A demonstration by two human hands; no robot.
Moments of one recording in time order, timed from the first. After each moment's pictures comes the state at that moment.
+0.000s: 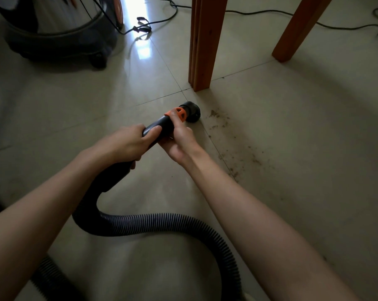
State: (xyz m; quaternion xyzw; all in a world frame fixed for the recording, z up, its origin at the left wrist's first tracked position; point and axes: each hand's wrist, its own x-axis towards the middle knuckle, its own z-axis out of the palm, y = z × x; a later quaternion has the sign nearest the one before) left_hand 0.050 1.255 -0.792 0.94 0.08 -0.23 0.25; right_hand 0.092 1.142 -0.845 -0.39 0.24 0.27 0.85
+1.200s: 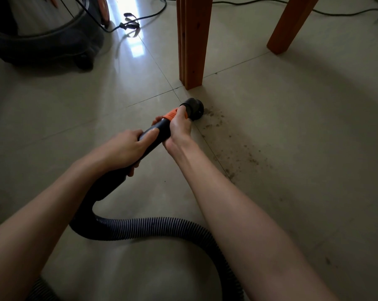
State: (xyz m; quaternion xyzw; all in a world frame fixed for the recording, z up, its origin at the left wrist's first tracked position) left_hand 0.063 1.234 -0.798 0.92 0.09 -0.25 0.28; right_hand 0.118 1.134 -0.839 -0.41 0.32 0.23 0.82
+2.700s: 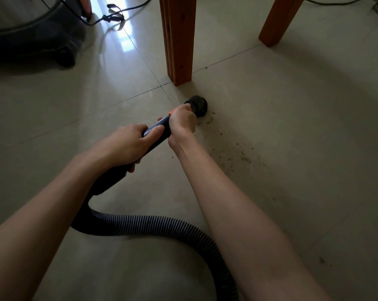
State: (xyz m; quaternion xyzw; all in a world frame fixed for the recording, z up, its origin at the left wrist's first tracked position) left_hand 0.086 1.203 -0.804 0.93 0.05 -0.26 0.24; right_hand 0.137 1.106 -0.839 -0.53 0.36 0.20 0.74
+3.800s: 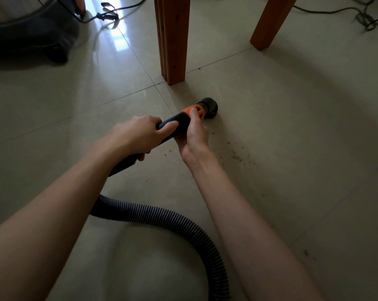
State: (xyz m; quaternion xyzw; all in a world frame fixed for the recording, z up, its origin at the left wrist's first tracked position) left_hand 0.100 1.178 -0.807 0.95 -0.01 -0.24 0.17; right_hand 0.113 1.069 -0.856 -0.45 0.33 0.13 0.81
